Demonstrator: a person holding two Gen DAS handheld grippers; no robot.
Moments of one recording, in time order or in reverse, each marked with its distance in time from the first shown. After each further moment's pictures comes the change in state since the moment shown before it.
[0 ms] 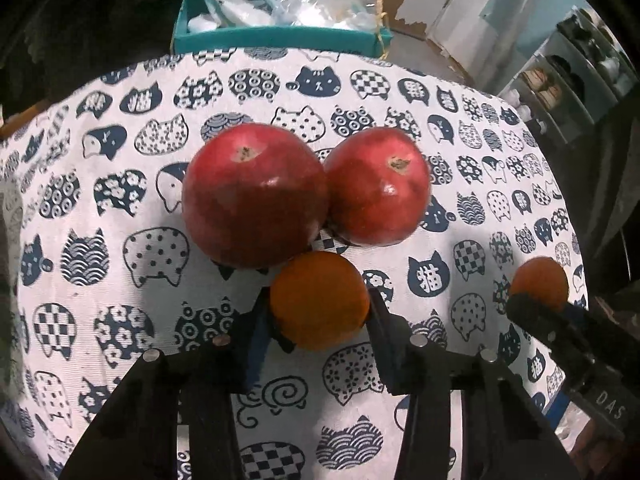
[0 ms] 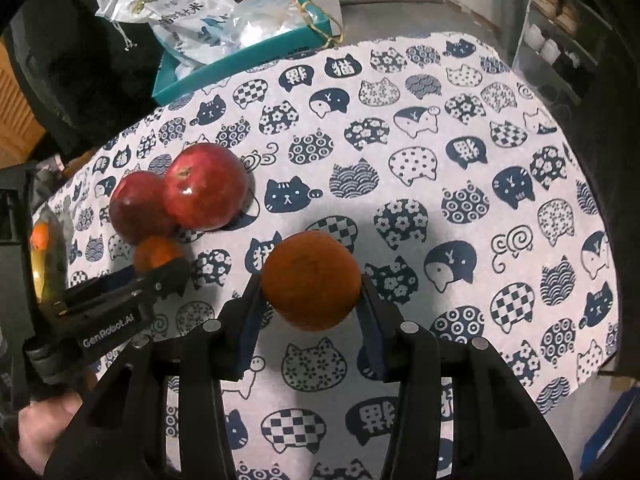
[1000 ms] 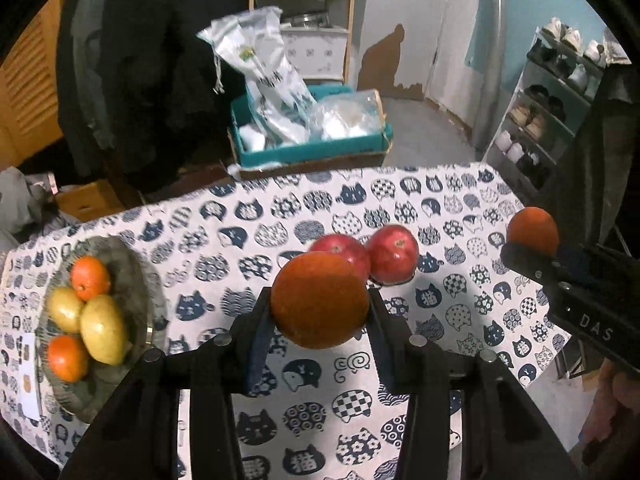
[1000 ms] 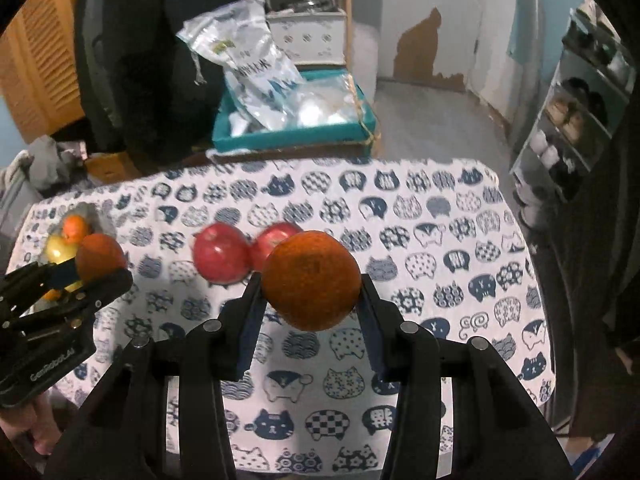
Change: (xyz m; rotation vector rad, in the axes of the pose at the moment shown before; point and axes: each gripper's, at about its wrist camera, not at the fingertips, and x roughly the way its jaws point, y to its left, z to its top) left arm -0.155 0.023 -0.014 0.097 -0.282 0.119; right arm -0.090 0.079 0.014 -0.221 -0.216 -0.051
